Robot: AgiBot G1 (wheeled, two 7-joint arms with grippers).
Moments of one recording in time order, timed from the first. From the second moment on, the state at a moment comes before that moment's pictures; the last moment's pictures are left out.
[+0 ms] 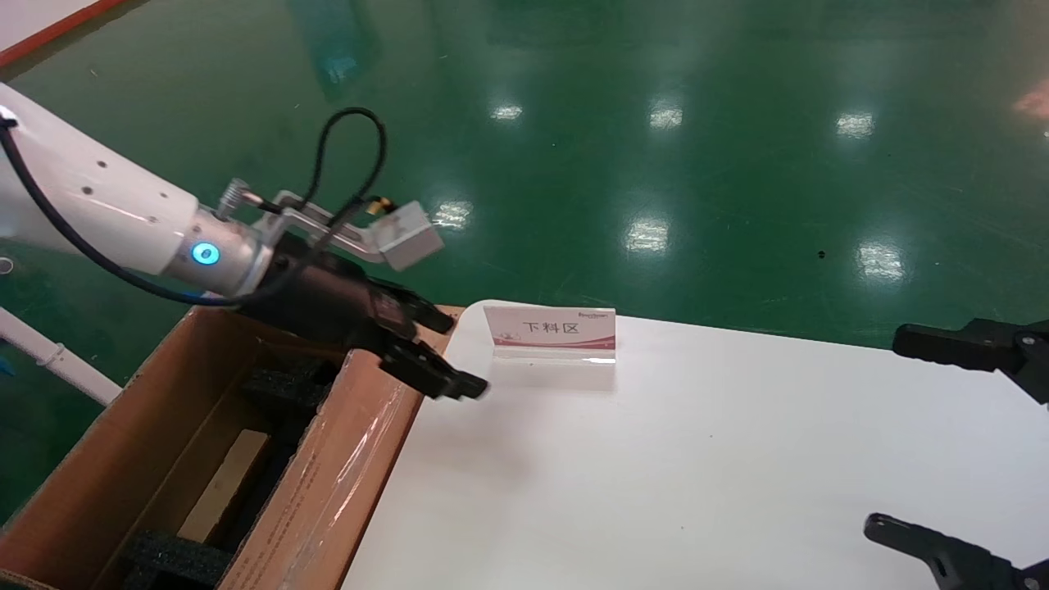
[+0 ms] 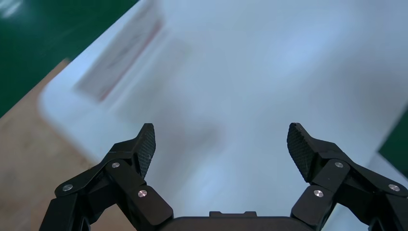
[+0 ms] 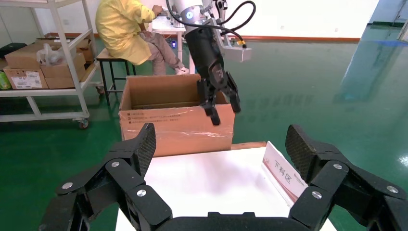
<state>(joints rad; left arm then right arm) -2.06 0.61 1.71 -1.01 0.92 1.20 -0.66 1.08 -0.60 -0.30 1.28 -0.72 -1.49 0.18</state>
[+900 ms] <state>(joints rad) -1.44 0.61 0.81 -1.18 0.80 1.39 -0.36 1.08 -0.61 -0.29 1.28 -0.72 -1.49 0.18</state>
